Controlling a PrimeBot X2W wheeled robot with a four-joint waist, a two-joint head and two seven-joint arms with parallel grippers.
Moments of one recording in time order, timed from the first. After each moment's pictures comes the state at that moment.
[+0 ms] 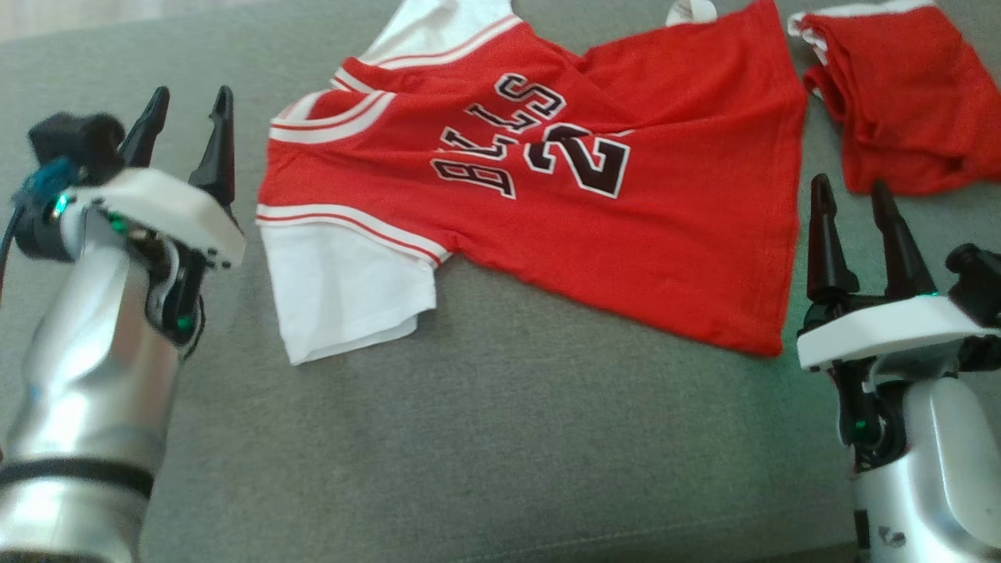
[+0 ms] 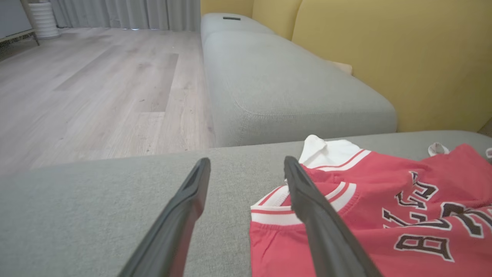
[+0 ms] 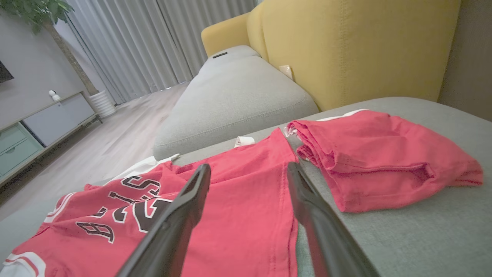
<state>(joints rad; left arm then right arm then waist) -0.77 0.26 -0.33 0.85 -0.44 -0.12 -0.25 -0.25 -0.05 -0.06 0.18 0.32 0.13 -0.02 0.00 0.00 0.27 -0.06</state>
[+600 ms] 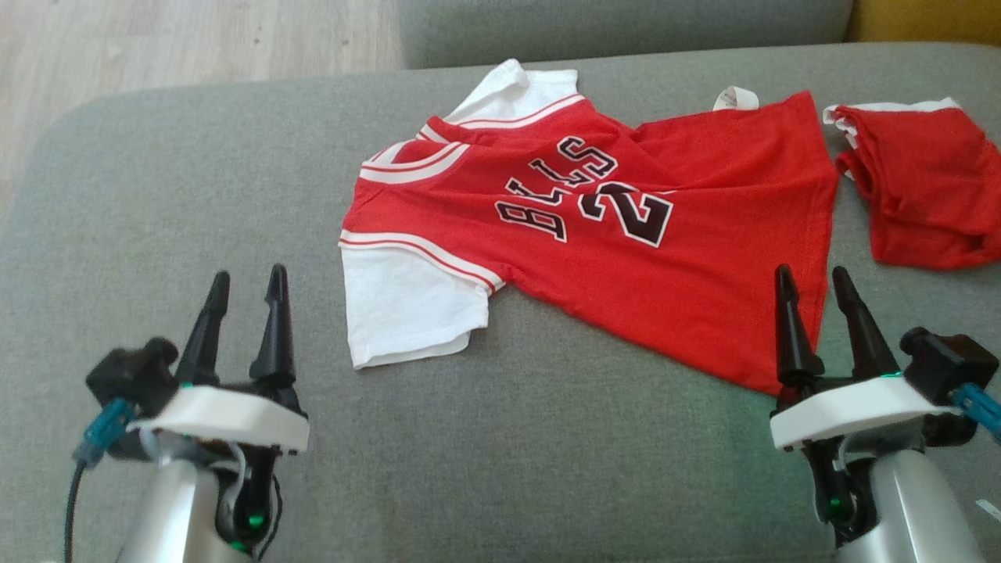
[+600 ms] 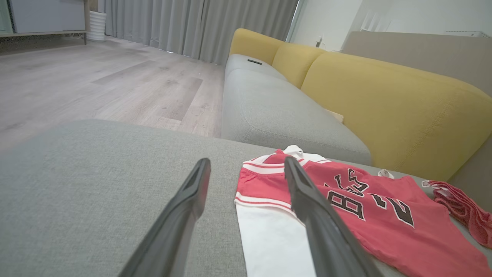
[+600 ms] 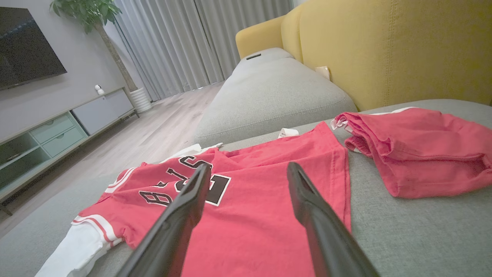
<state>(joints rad) -0.16 0.09 -0.10 0.28 -0.37 -0.09 -0.25 -0.11 -0.05 -0.01 0.21 0.30 0.13 -0.10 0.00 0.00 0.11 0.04</state>
